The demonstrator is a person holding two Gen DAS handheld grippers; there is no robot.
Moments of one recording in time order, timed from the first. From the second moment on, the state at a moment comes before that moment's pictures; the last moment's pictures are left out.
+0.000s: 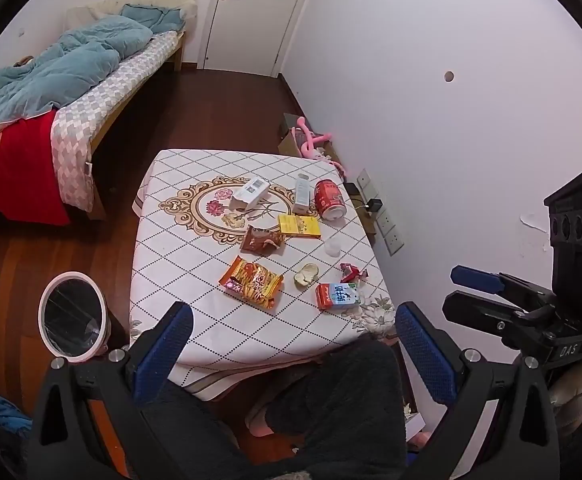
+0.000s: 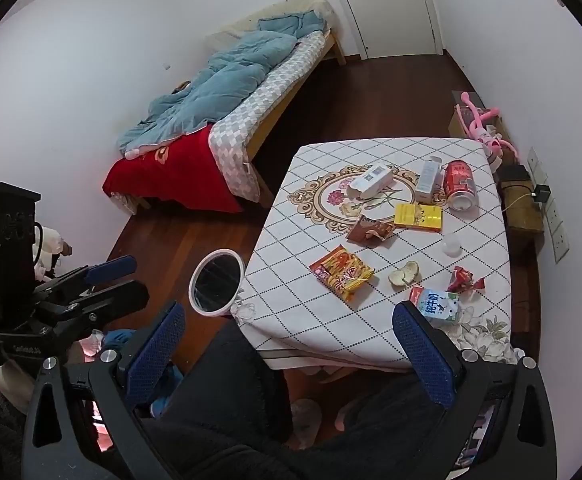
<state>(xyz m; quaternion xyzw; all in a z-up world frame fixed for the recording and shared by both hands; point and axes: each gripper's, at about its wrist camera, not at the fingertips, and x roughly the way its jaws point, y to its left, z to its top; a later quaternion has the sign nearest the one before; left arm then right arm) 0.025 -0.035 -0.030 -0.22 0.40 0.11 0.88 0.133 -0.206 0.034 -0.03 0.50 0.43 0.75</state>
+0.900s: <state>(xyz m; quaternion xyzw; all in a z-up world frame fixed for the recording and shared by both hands) 0.014 -0.018 -0.009 -0.22 0.40 0.09 0.89 0.139 -0.212 0.031 -0.03 0.50 0.43 0.75</state>
